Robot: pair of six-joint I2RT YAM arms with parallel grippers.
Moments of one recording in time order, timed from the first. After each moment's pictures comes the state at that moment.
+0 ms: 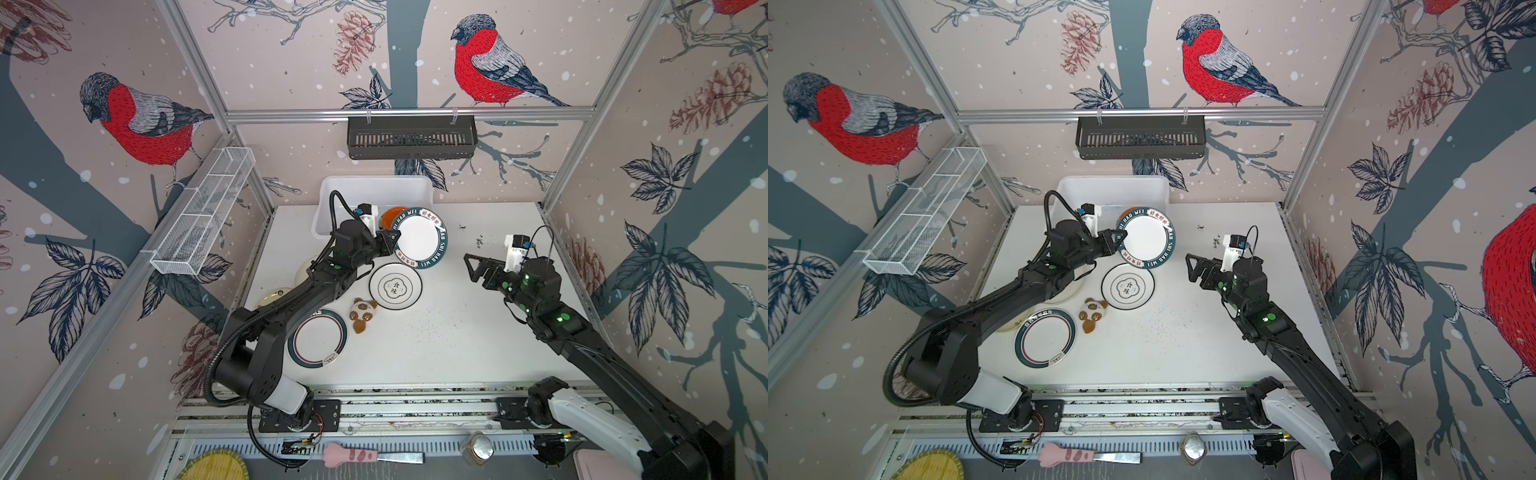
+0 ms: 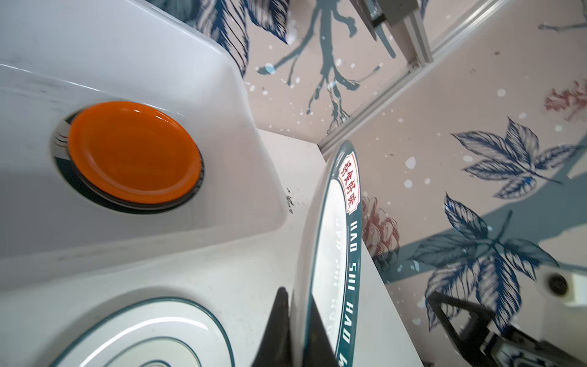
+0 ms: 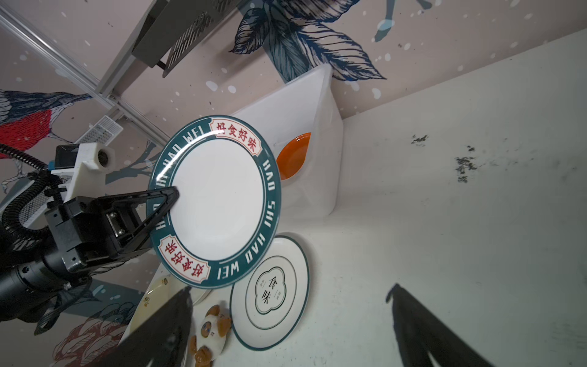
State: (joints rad) left arm -0.42 1.56 1.06 0.25 0.34 -0.68; right arm 0.40 0.89 0.66 -0.05 -0.10 0.56
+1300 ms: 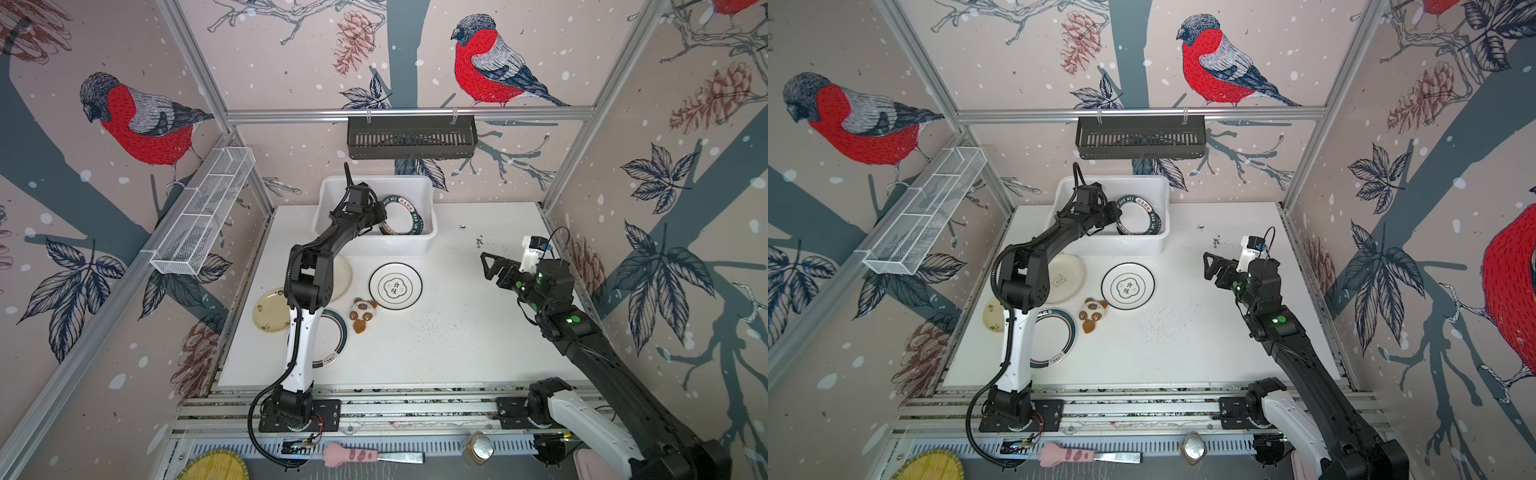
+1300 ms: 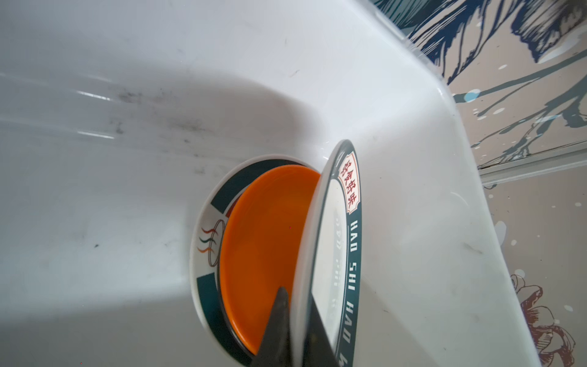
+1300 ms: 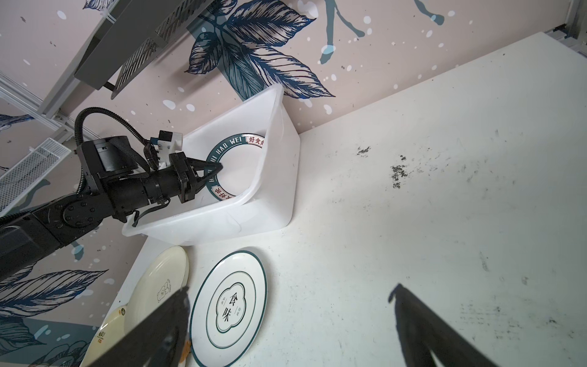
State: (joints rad) left arm -0.26 2.36 1.99 -0.24 0.30 -0.55; right arm 0.25 0.86 0.63 -0.08 -0.13 0.52
